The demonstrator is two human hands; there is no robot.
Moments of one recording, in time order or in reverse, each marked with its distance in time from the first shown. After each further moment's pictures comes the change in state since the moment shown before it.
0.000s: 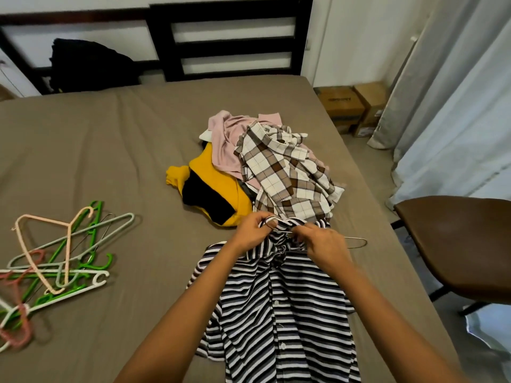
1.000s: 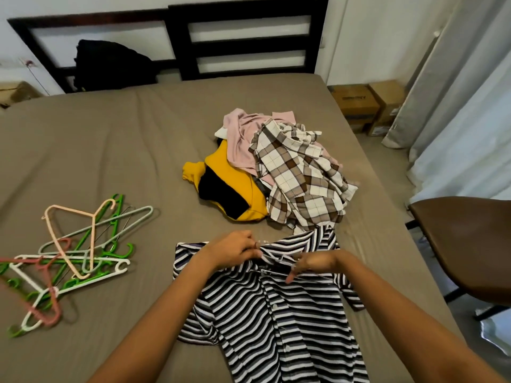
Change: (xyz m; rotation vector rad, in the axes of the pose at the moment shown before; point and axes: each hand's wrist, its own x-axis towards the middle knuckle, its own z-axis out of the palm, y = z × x) left_hand -0.072 -0.003 -0.064 0.697 -0.407 0.039; right_hand 0.008 -0.001 0.050 0.651 -1.202 0.223
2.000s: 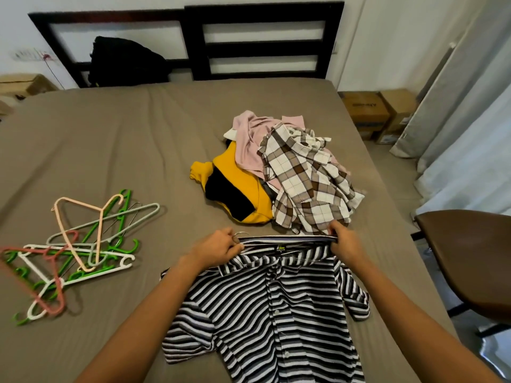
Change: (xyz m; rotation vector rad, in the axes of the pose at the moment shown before) left_hand -0.015 -0.034 -0.001 0.040 0.142 -0.179; right_hand -0.028 0.005 -0.026 -0.146 1.069 -0.041
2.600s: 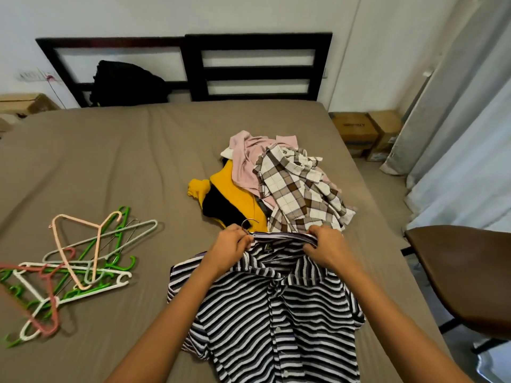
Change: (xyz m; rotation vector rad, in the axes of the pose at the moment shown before) left_hand 0.004 0.044 -0.024 -0.374 0.357 -0.010; right_hand -0.027 -0.090 -0.050 -0.277 -0.103 0.023
